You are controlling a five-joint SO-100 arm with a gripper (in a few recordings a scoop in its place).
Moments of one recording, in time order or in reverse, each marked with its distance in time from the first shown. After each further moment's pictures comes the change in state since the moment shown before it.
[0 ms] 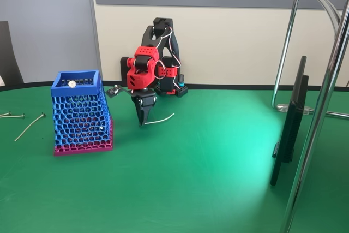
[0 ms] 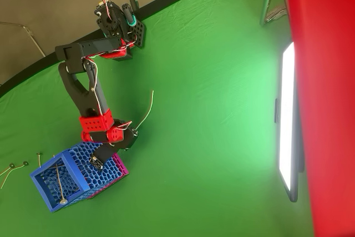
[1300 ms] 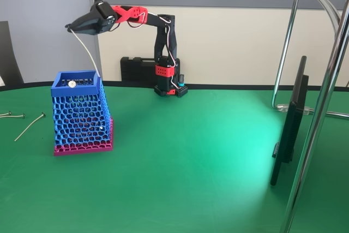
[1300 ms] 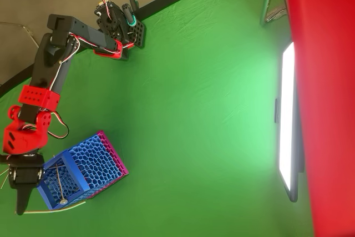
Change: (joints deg) arm 17.6 22.8 -18.4 -43.8 -1.7
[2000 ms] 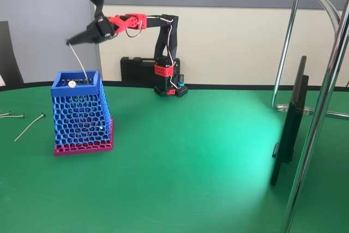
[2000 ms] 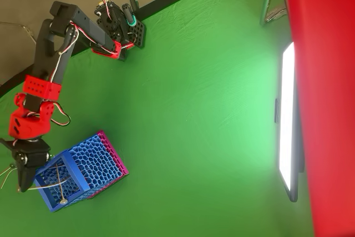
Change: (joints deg) arm 3.5 6.5 22.9 -6.2 -16.4
